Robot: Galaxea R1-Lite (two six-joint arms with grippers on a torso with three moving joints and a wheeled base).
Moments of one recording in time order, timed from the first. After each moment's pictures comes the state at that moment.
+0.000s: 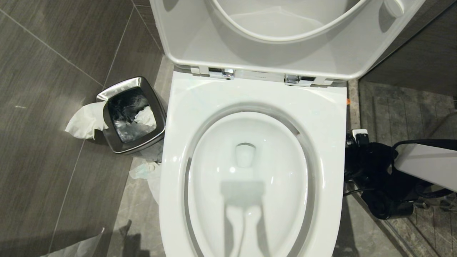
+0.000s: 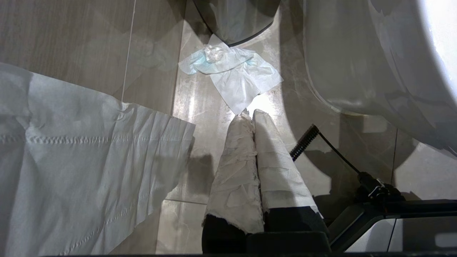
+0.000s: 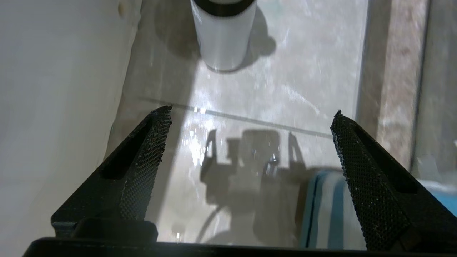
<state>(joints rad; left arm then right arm) -0.01 0.00 -0.01 0.05 0.00 0.00 0.04 2.36 -0.87 -1.52 -0.07 -0.03</state>
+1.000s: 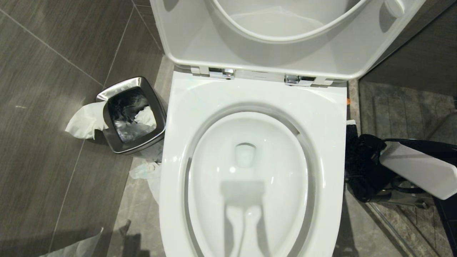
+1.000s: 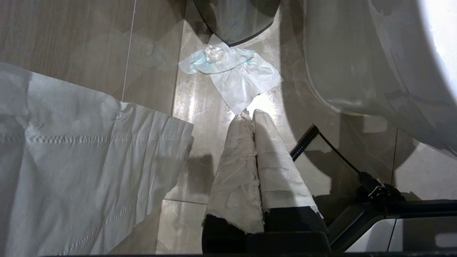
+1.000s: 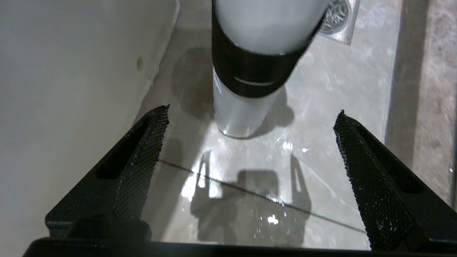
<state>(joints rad) -0.01 0.00 -0.01 0.05 0.00 0.00 0.02 2.51 -1.19 -1.52 0.06 -0.12</state>
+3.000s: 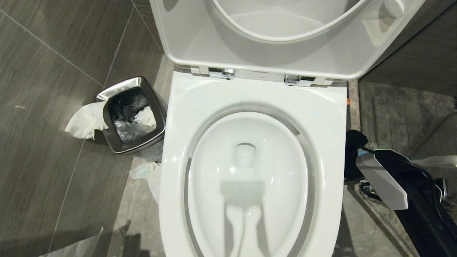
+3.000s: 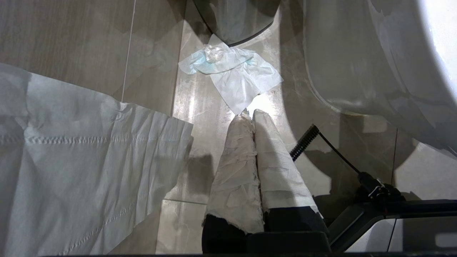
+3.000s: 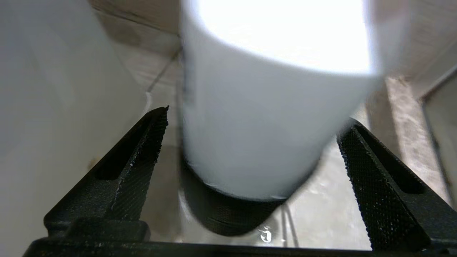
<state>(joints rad) -0.01 0.00 -0.01 0.05 0.00 0.00 0.03 2.83 -1.88 -1.52 0.04 -0.17</state>
